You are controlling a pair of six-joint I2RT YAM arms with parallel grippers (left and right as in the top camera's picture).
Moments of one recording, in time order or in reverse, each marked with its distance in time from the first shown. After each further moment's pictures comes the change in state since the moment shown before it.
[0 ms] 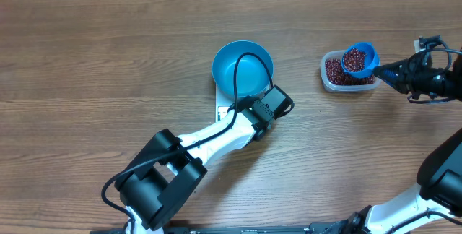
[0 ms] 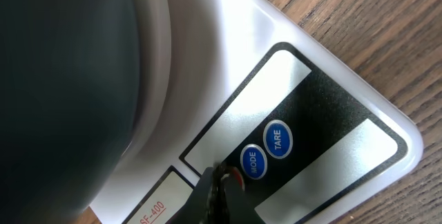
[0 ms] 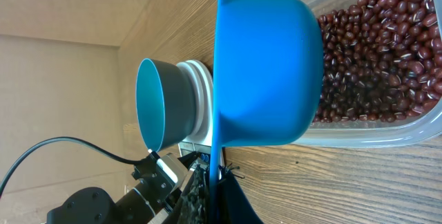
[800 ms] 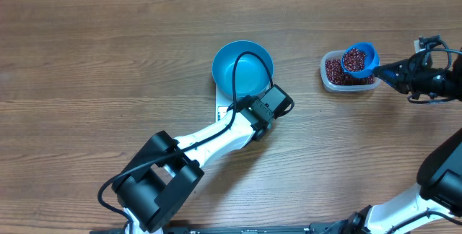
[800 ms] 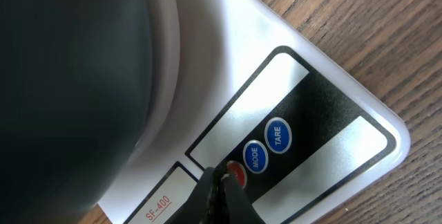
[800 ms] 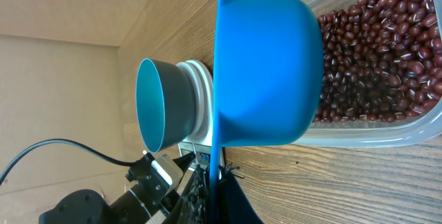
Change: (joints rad) left arm 0.000 -0.018 0.002 -0.008 0.006 -0.003; right arm 0.000 0.000 0.000 0.000 0.000 0.000
